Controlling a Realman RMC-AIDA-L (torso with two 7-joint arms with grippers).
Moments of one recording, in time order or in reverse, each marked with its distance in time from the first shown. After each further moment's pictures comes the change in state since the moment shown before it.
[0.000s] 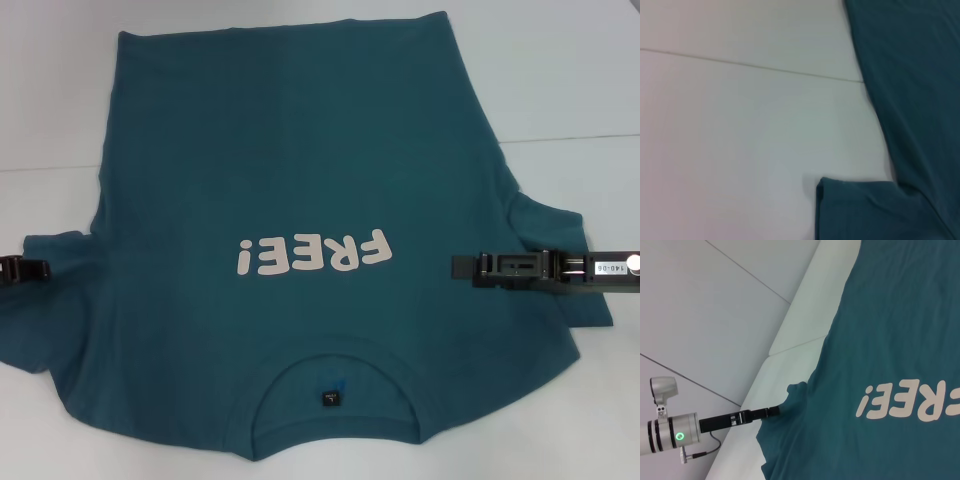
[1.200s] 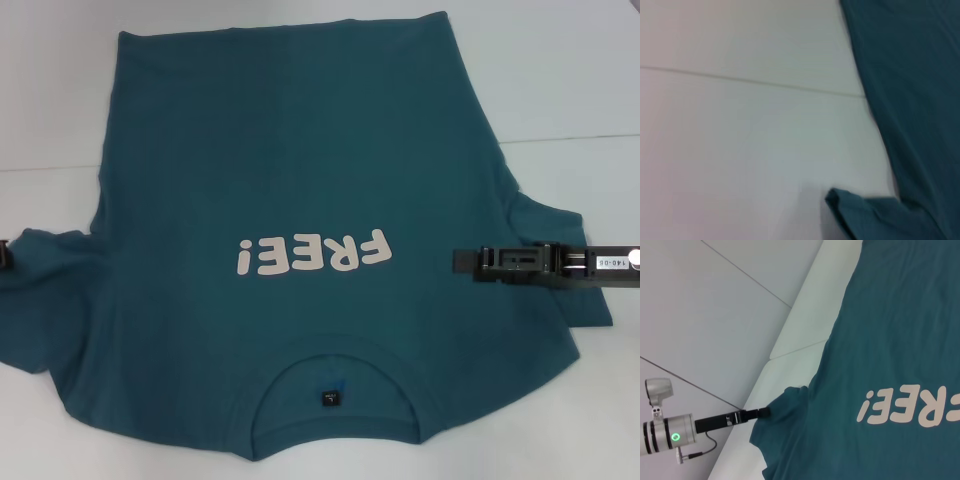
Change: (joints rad) left arm 0.016 -0.007 0.007 0.081 0.002 0.025 -0.030; right arm 0.004 -0.002 0.012 0.000 0.000 -0.002 0.000
